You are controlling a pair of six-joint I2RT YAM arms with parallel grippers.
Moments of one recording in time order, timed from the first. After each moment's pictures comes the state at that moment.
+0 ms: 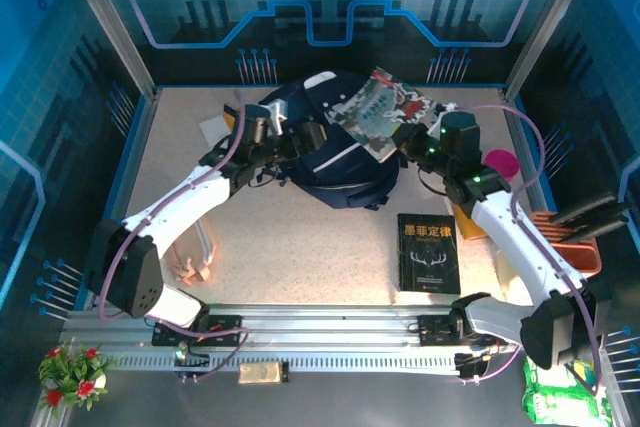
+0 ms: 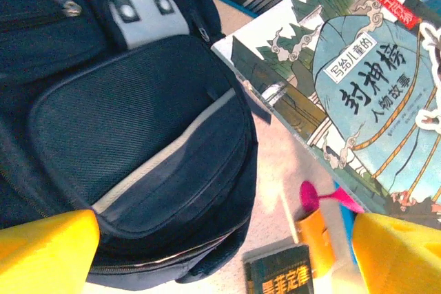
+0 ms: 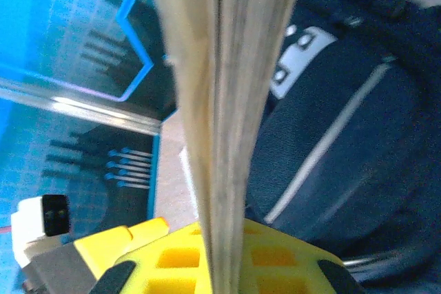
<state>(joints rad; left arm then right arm) -0.43 1.51 1.15 -0.16 0.26 -0.68 0.27 1.15 1.00 -0.26 -0.21 0.93</state>
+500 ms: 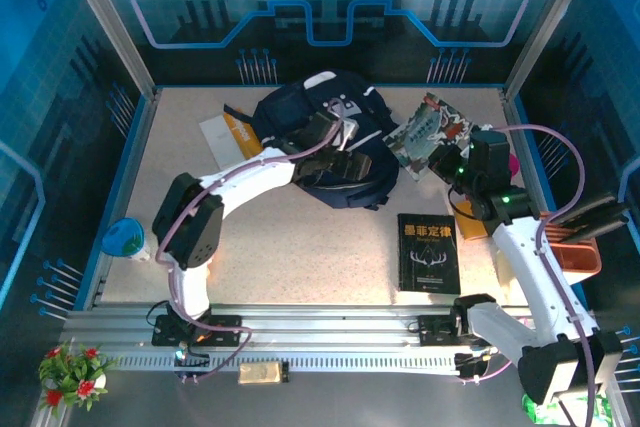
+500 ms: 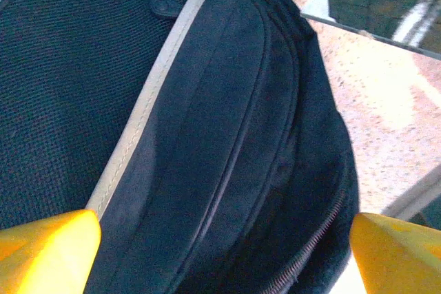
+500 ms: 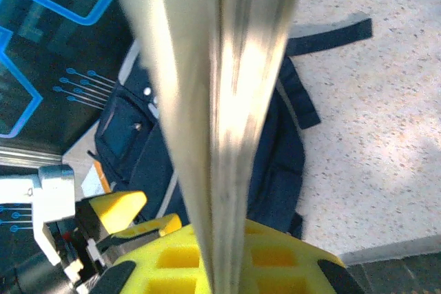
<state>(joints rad) -0.64 1.98 1.57 -0.42 0.05 -0.18 0.11 0.98 0.93 -0.53 -0.11 0.81</state>
